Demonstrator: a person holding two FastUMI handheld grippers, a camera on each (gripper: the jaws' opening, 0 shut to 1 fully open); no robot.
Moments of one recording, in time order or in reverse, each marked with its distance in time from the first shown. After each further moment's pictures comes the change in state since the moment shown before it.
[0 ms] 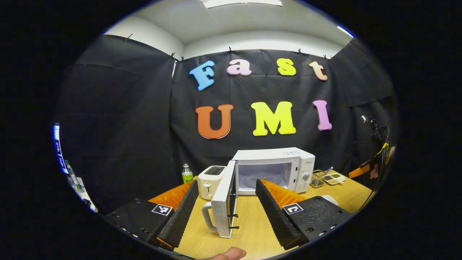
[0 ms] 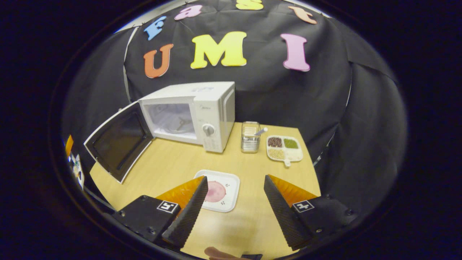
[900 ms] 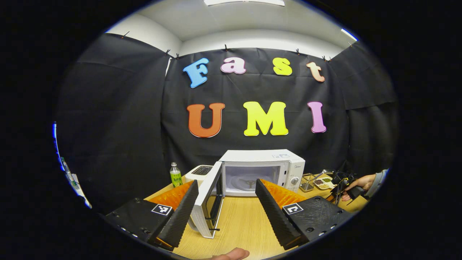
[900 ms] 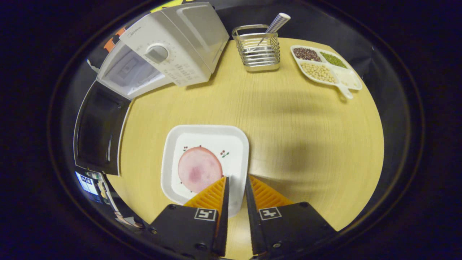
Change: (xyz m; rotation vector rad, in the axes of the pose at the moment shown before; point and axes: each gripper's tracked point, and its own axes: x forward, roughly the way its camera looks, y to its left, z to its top) left arm 0.011 -0.034 0.011 -0.020 0.000 -0.033; right arm 0.140 -0.007 -0.101 0.168 0.580 0.167
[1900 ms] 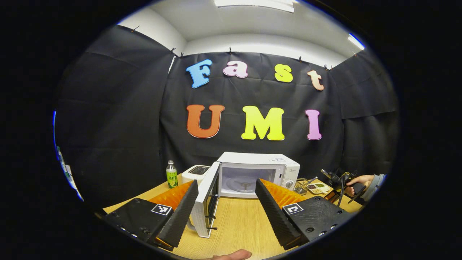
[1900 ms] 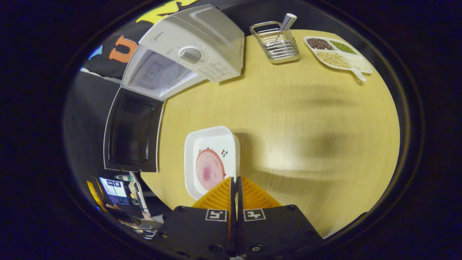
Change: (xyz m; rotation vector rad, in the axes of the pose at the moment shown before) left arm -0.012 0.017 -0.008 -0.076 -0.021 -0.031; right arm -0.040 0.074 -0.020 0.093 0.021 0.265
